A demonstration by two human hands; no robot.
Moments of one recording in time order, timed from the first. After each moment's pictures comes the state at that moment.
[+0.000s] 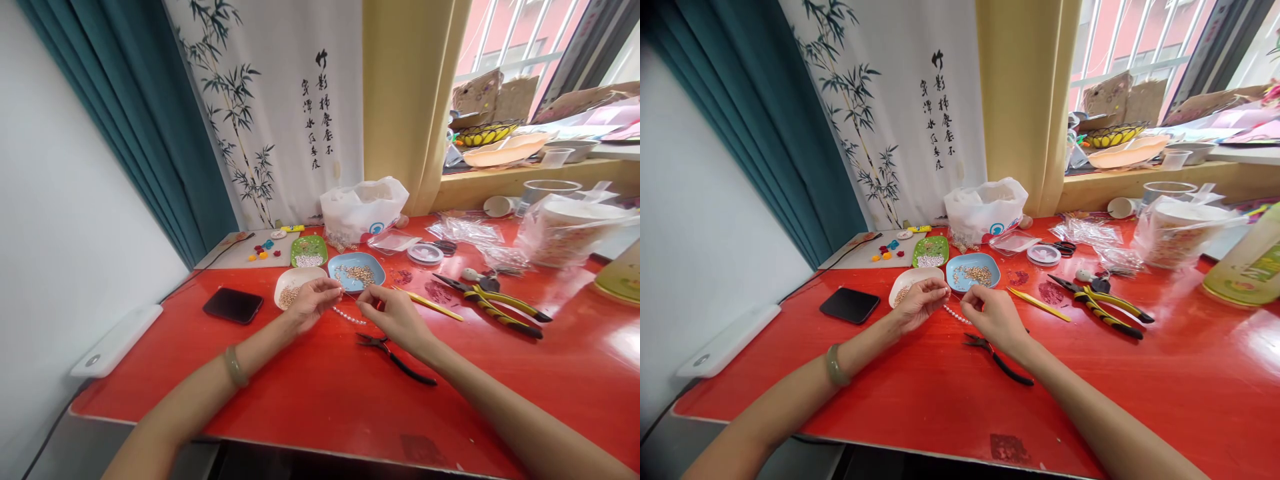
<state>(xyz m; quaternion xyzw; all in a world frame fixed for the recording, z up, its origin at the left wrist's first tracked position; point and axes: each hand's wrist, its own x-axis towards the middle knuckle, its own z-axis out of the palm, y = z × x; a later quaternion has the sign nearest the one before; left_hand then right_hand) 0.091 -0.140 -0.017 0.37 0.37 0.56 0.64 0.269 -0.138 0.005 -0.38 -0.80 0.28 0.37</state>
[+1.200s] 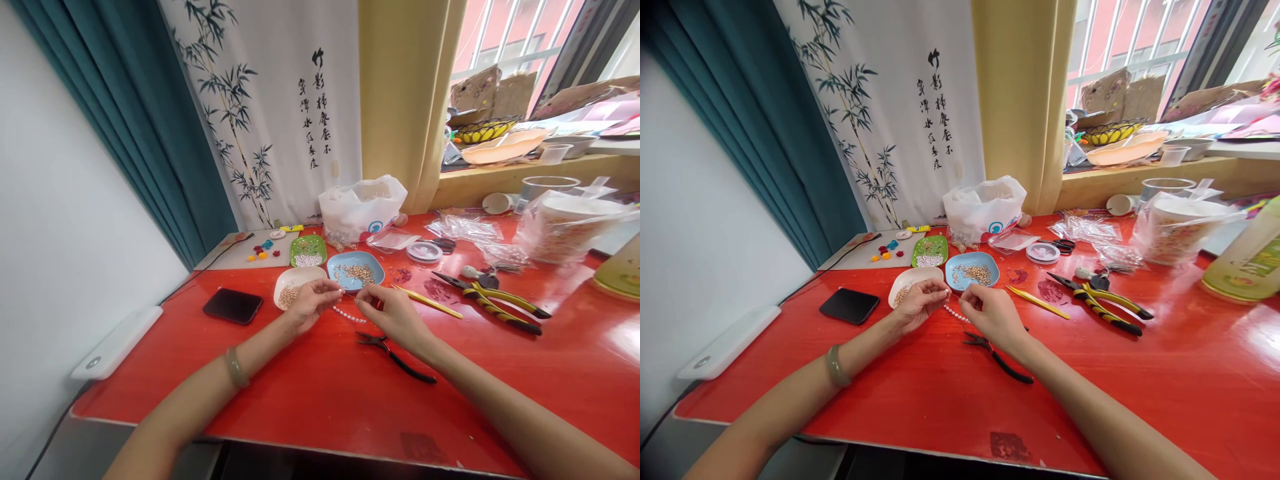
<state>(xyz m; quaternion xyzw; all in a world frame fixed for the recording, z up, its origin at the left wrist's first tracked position) 0.092 -0.141 -0.019 0.38 0.39 0.55 0.63 0.268 -0.135 0.000 -0.36 -0.82 0.25 0.38</state>
